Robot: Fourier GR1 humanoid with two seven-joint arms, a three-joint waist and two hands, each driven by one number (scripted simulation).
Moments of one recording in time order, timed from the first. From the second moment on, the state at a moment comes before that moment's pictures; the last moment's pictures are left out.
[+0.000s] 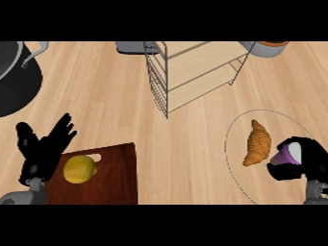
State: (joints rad) left arm -0.04 0.23 0.03 -1.37 0.18 0.03 0.27; right arm 0.00 -0.29 0.03 -1.58 0.68 0.04 0.79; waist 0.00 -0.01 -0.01
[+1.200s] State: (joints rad) left arm -0.03 0.21 0.04 -1.39 0.16 0.03 0.29; right arm -0.30 -0.17 0.41 -2.16 0.53 0.45 0.52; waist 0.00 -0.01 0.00
